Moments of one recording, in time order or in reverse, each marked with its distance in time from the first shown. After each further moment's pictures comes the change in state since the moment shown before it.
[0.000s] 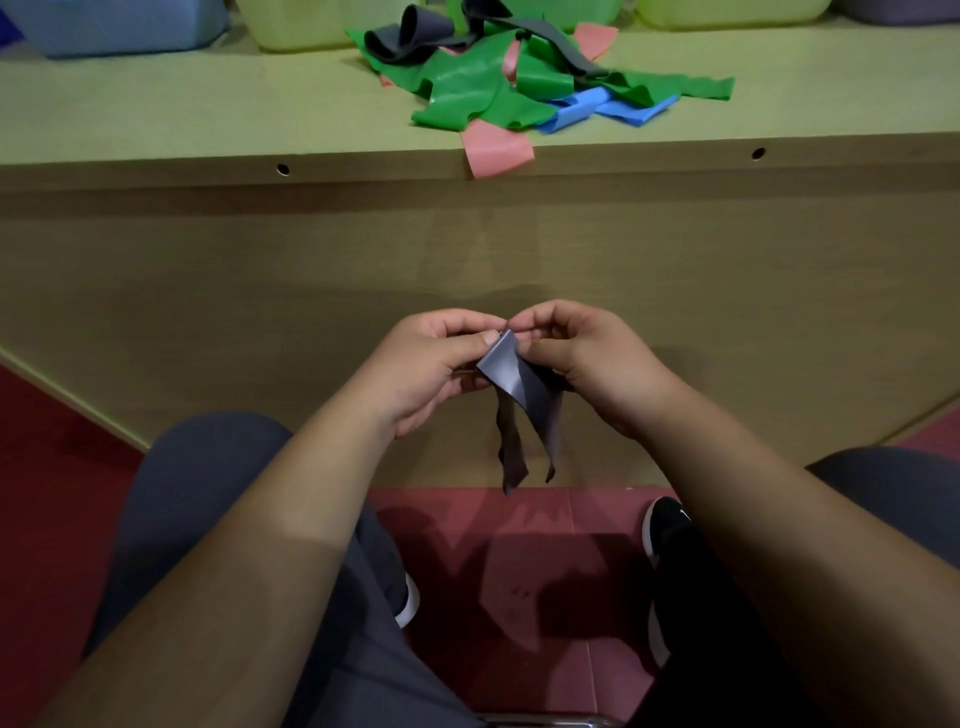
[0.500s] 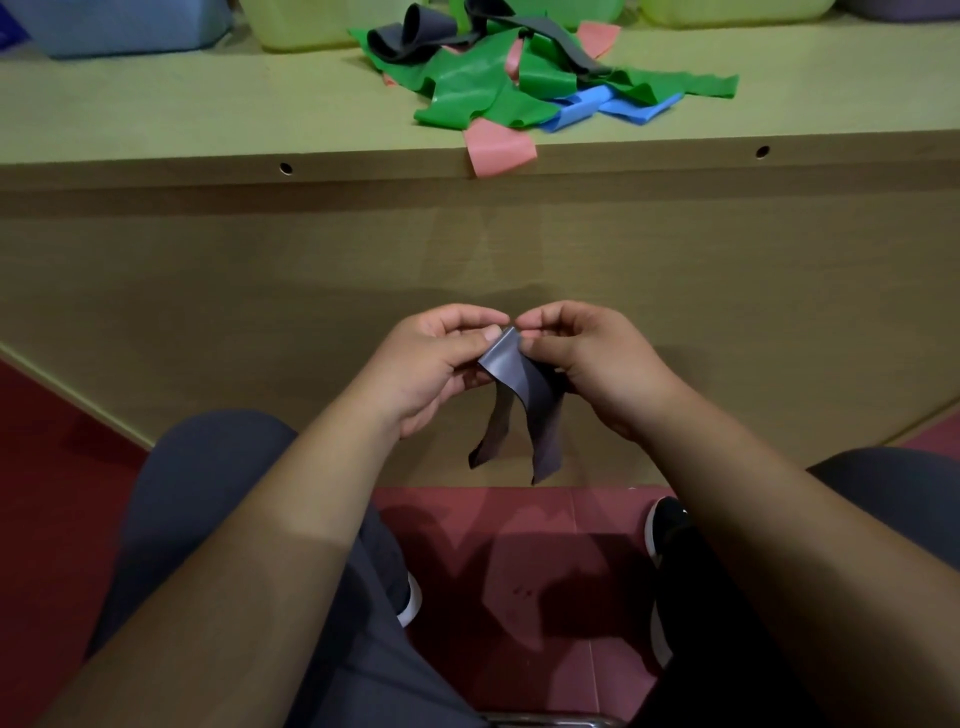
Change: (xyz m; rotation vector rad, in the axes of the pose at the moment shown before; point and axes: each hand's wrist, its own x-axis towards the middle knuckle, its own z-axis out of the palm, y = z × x) left_hand 0.001 -0.003 0.000 -0.049 0.024 0.018; right_hand 0.001 0.001 0.003 -0.008 0.077 0.016
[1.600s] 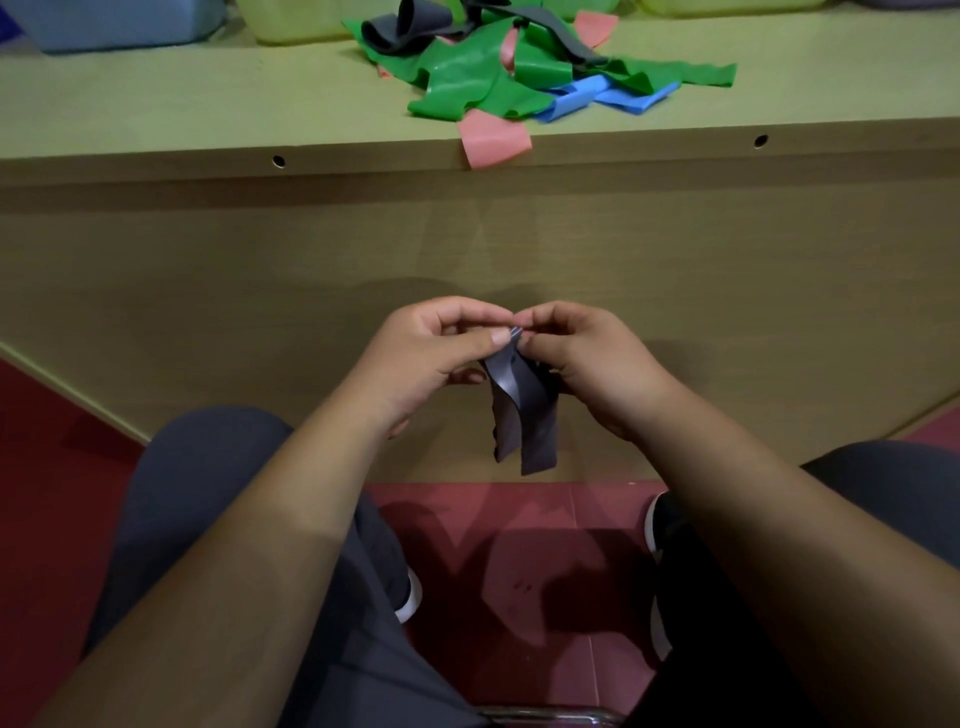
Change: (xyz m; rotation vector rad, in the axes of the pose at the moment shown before) left_hand -0.015 0.006 0.000 0.200 -0.016 0.138; right_hand -0.004 0.003 0.003 -0.031 0.009 0.011
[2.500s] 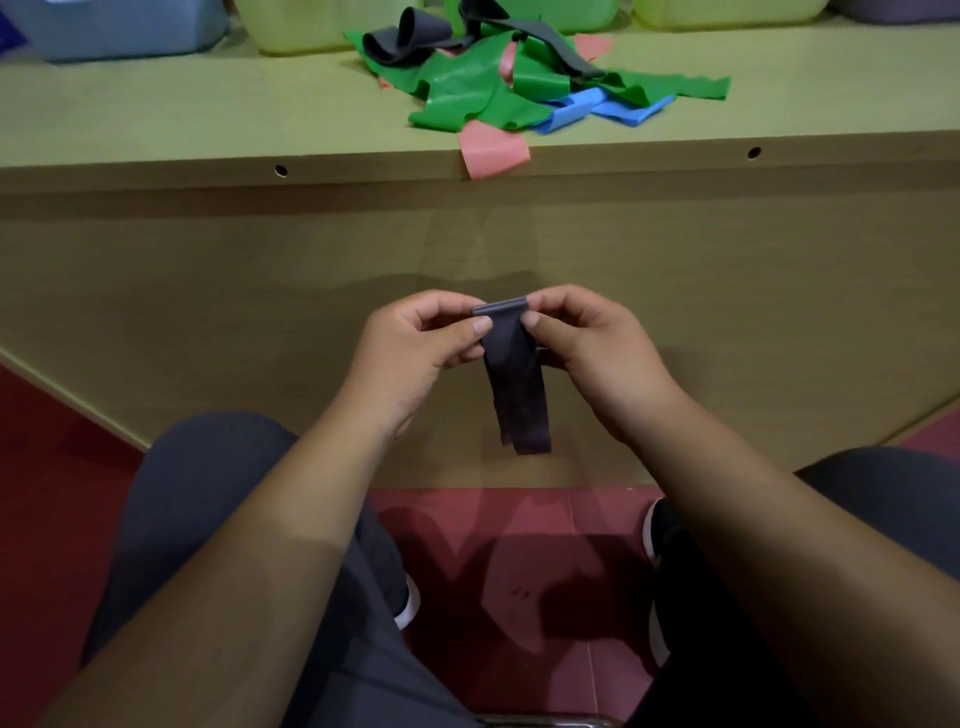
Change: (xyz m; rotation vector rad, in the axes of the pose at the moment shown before) left_hand 0.006 -0.003 0.001 -0.092 0.197 0.126; right_hand -0.005 -0.008 -0.001 0.079 0.068 -0.162
